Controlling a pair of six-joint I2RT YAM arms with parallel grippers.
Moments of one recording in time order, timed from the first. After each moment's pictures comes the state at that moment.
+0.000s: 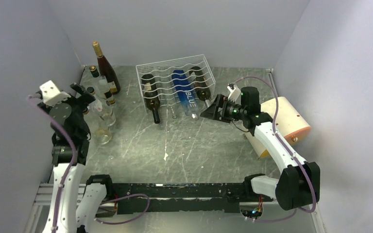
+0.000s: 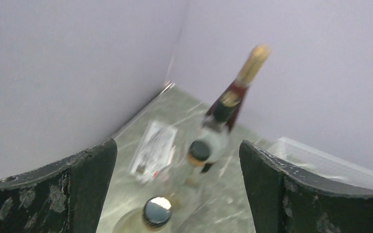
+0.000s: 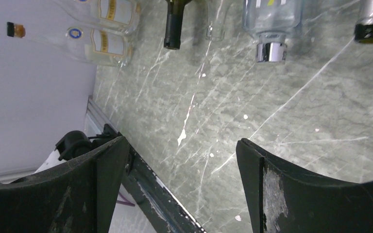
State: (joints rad) left arm 0.04 0.69 0.81 -0.13 -0.50 -0.27; right arm 0.21 1.20 0.87 -0.27 -0.67 0.50
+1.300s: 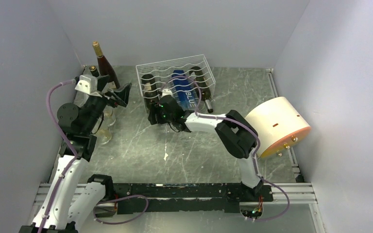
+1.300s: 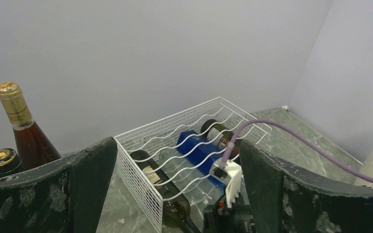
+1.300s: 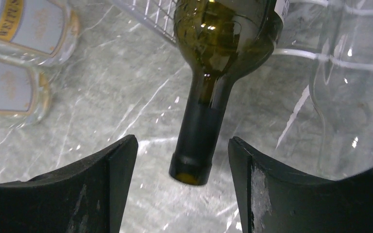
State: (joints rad) left arm -0.14 0.74 0.80 0.22 0.27 -0.17; right arm 0.87 2.02 1.29 0.17 0.05 0.49
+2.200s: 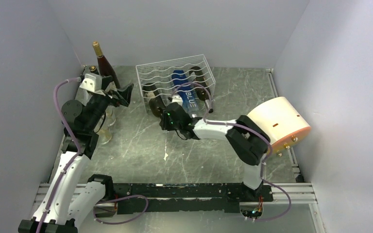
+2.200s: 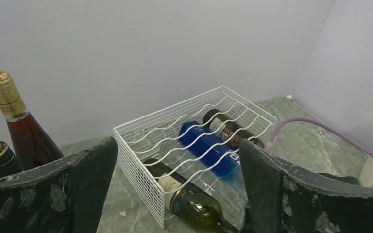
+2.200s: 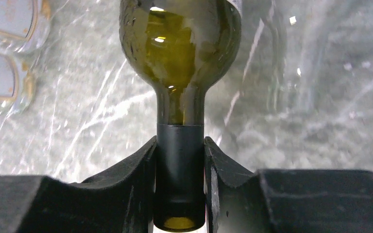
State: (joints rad) left arm -0.15 0.77 0.79 0.22 0.27 -0.15; right arm 0.90 1.92 1.15 0.15 0.17 0.60
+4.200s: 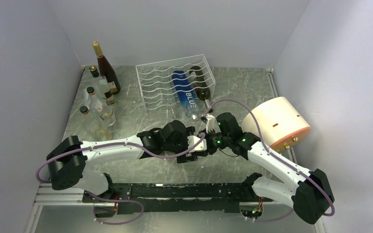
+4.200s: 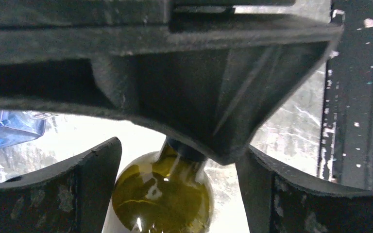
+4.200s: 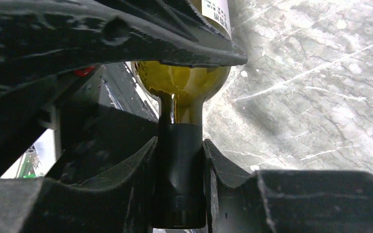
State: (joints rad) left arm -1.10 1.42 0.88 -0.11 0.17 0.42; right arm 0.64 1.03 0.62 -0.32 -0.58 0.33
